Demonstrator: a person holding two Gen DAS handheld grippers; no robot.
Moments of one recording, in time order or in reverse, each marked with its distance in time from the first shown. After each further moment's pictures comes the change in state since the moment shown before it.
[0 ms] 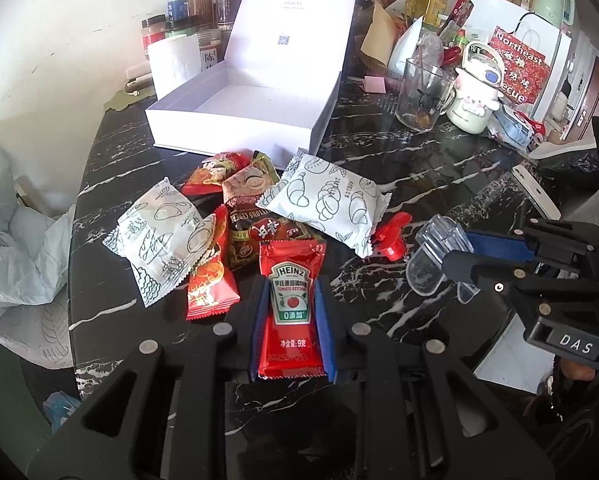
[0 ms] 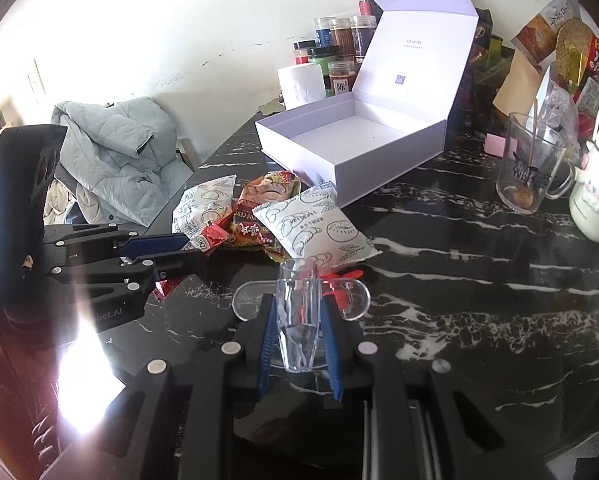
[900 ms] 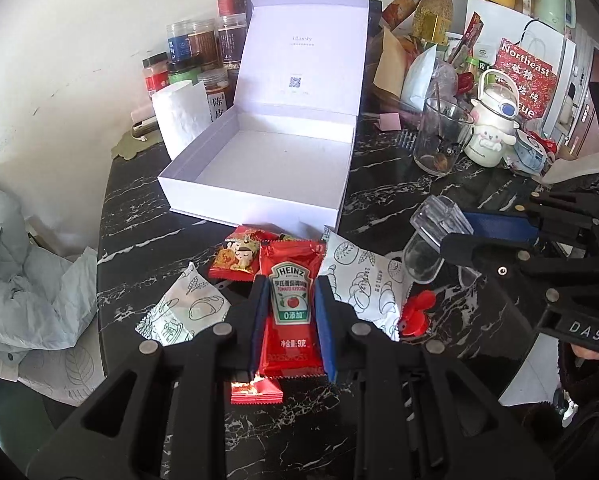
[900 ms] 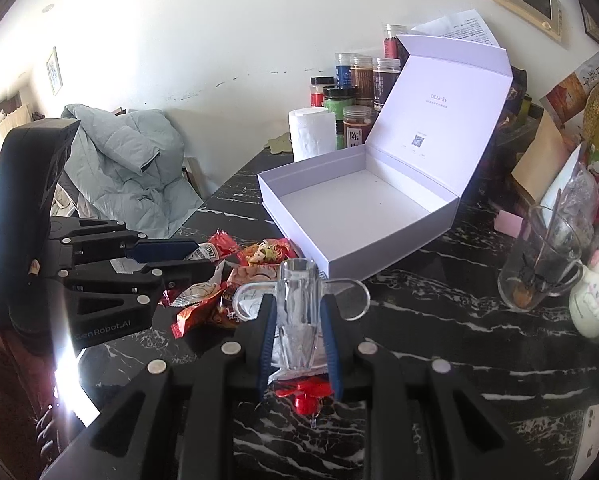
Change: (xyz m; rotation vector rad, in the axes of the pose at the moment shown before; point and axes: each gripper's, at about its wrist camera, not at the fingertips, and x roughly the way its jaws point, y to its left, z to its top) left arm 0.001 0.015 0.066 0.047 -0.058 0.045; right arm 0.014 -0.013 0.077 -0.112 -0.066 0.012
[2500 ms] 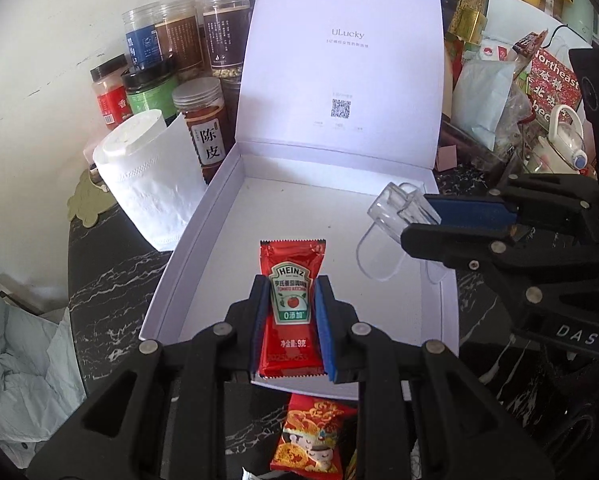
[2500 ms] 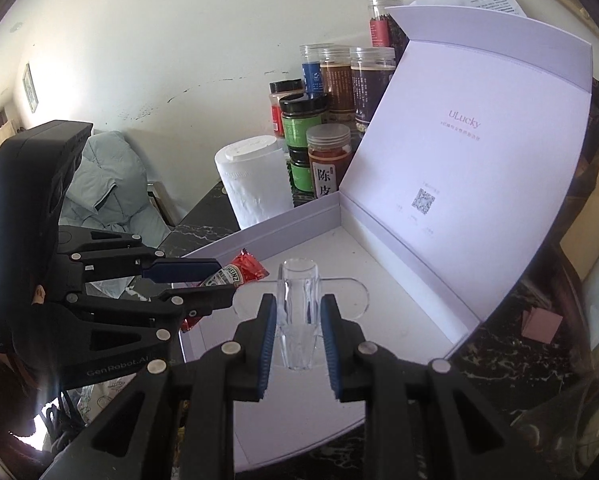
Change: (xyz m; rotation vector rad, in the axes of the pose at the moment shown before) left arm 0.139 0.067 0.137 0.048 0.066 -0.067; right arm 0.146 -0.084 0.130 0.033 0.021 0.011
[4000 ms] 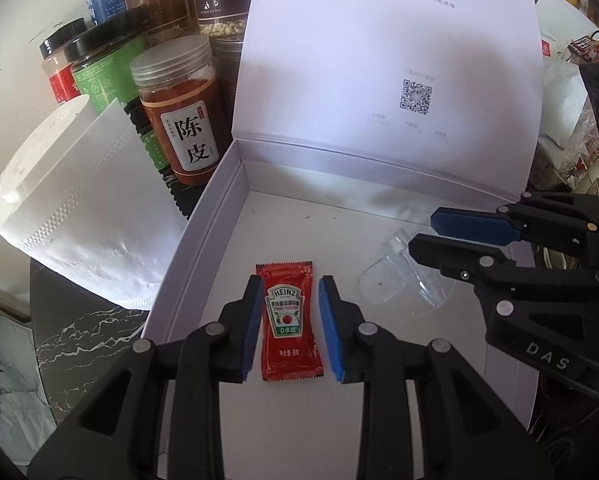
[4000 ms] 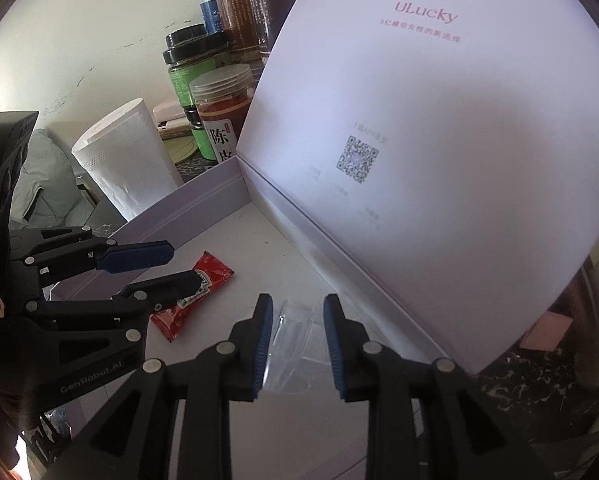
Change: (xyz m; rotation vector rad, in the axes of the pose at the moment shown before) left arm 0.103 0.028 0.036 -0.035 0.098 0.015; right arm 0.101 -0.057 0.012 0.116 0.161 -0.149
